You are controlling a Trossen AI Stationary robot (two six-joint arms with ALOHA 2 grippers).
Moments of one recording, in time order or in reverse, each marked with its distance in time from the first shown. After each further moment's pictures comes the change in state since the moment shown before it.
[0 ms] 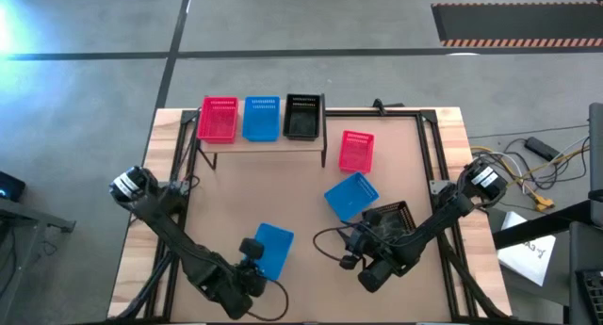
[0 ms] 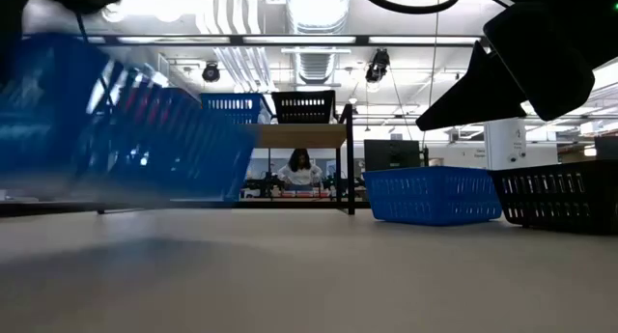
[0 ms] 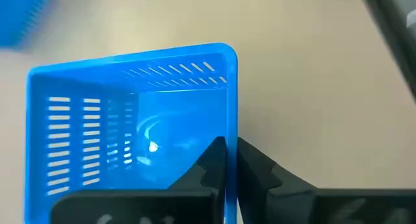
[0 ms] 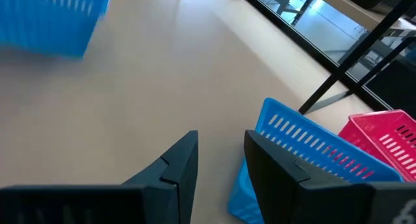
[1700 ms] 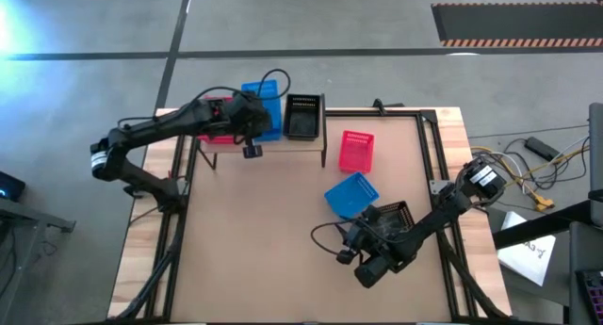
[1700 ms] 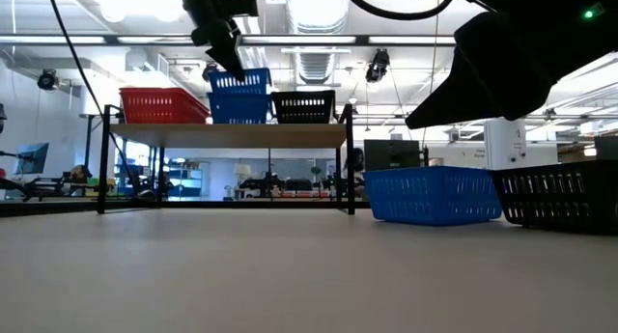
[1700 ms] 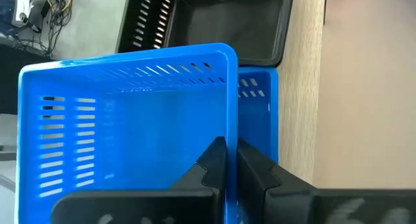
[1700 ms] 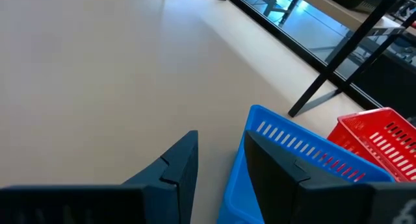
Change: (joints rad) left arm 1.164 -0.361 0.117 -0.168 0.118 0.796; right arm -0.035 0.000 0.000 0.011 0.025 0.013
